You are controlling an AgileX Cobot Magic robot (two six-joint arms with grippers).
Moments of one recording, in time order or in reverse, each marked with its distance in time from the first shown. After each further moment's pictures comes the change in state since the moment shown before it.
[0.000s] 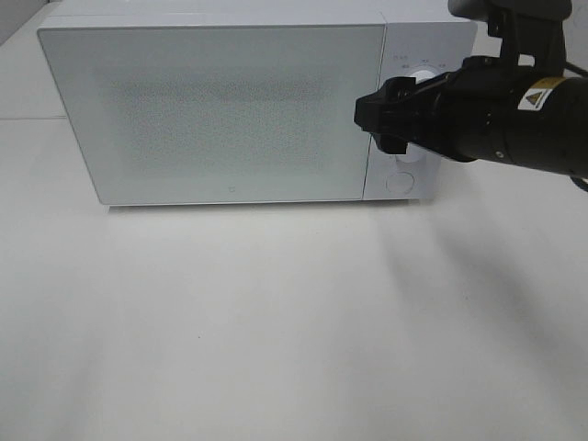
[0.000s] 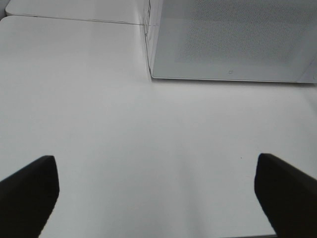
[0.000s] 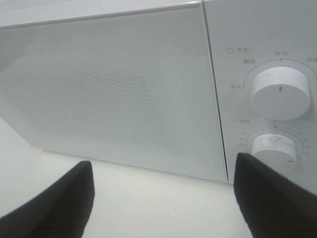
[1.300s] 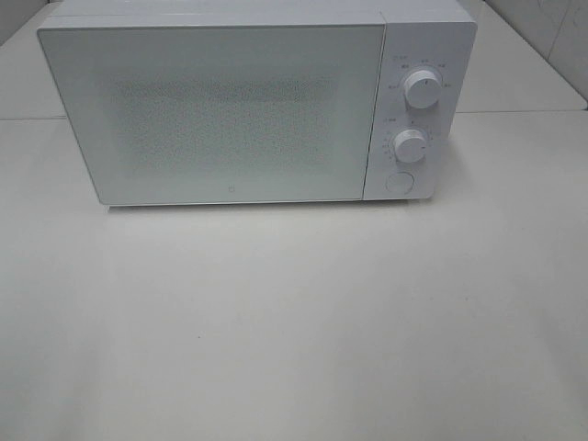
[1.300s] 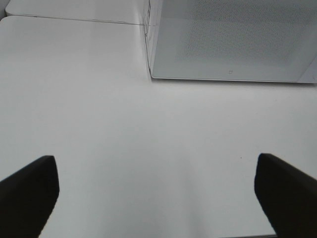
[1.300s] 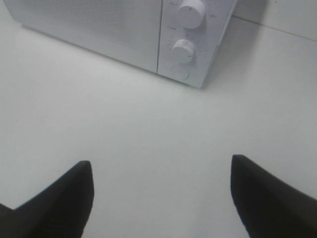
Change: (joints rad) left arm 0.000 0.000 0.000 0.000 0.000 0.000; right arm -0.028 -0.682 -0.173 -0.457 1.155 0.169
